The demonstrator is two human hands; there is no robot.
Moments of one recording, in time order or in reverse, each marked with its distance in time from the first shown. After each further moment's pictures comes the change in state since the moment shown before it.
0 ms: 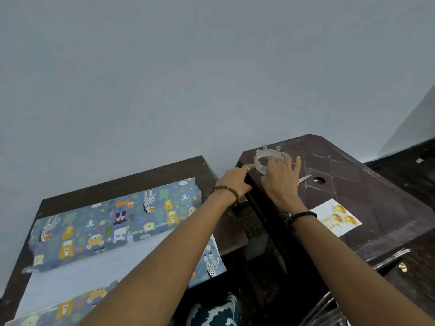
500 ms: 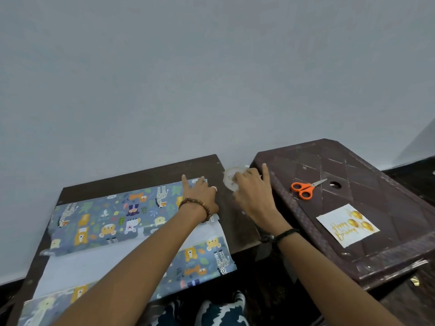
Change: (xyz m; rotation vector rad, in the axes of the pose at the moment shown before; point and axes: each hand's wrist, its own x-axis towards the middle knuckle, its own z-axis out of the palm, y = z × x) left_hand -0.058 -0.079 -0.018 0.618 -0.086 -0.252; right_hand -0.038 -0.076 0.004 0.003 -0.052 -0.368
